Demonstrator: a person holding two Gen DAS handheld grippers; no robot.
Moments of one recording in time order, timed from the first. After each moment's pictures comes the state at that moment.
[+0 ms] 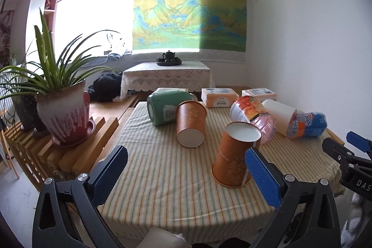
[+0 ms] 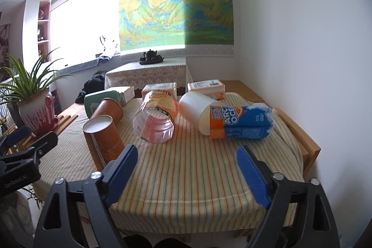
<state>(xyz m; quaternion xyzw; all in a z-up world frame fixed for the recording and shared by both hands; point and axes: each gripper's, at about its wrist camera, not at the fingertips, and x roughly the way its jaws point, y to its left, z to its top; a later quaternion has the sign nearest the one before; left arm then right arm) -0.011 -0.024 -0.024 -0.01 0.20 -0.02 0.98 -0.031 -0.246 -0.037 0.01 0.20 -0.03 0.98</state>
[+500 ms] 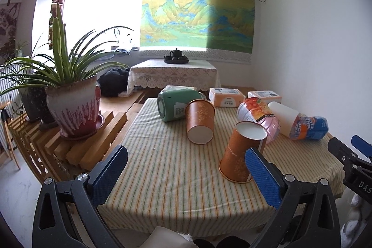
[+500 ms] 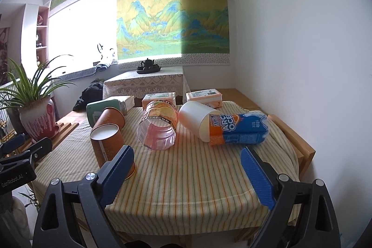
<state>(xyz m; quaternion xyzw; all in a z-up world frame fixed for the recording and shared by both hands) -0.022 -0.009 -0.020 -0.02 0.20 -0.01 0.98 -0.044 -0.239 -0.030 0.02 0.18 -0.04 0.98</state>
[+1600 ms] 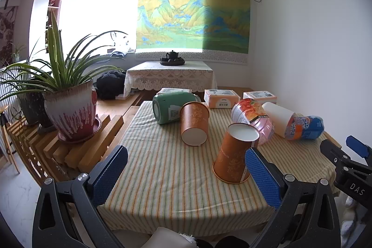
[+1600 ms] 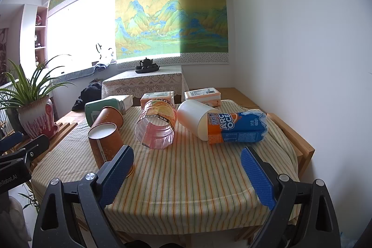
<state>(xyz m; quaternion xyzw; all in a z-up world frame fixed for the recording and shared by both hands) -0.025 -0.022 -0.017 -0.02 0.20 -0.02 0.98 -0.044 -0.242 -0.033 0.02 0.18 -0.04 0.98</state>
